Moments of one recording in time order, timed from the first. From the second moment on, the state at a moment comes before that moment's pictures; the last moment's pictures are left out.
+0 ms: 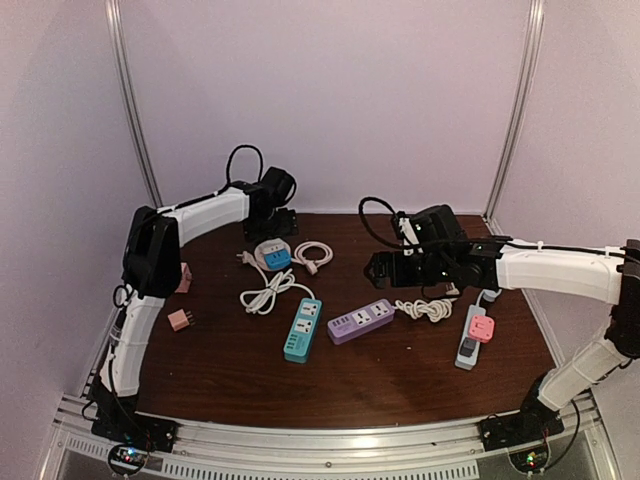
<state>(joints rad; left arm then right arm) -0.56 2.40 2.14 -0.72 -0.35 -0.64 0.74 1.46 1.01 -0.24 0.08 0.49</state>
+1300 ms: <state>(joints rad) -0.60 2.39 1.99 -0.64 -0.22 -0.39 0.74 1.49 1.01 -0.24 0.07 0.50</state>
